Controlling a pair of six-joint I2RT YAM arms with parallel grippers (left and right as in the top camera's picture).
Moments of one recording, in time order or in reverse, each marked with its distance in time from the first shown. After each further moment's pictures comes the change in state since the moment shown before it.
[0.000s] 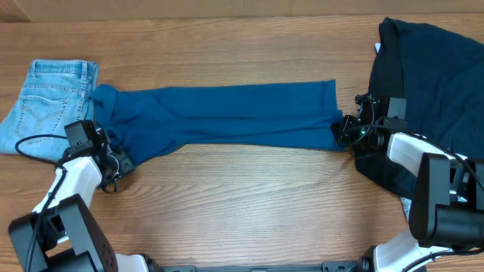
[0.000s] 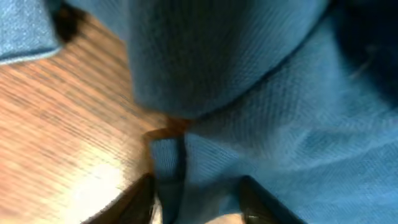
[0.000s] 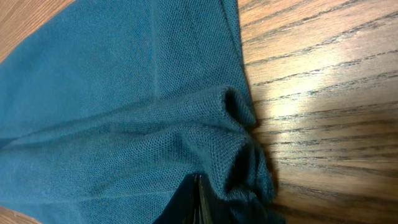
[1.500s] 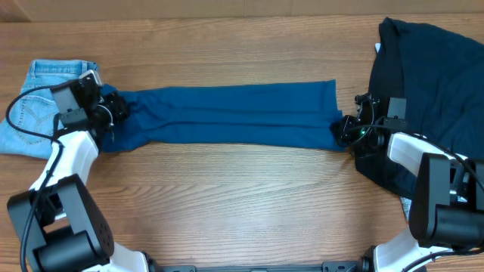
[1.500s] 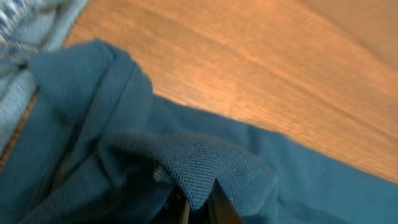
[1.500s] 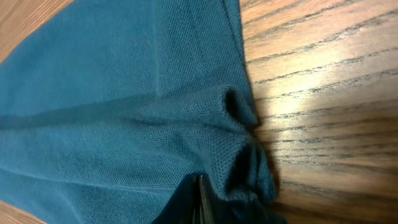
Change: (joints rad) left arm -0.053 0.122 0.235 0.348 0.278 -0.074; right arm 0.000 0.000 0.002 -0.008 -0.004 -0.002
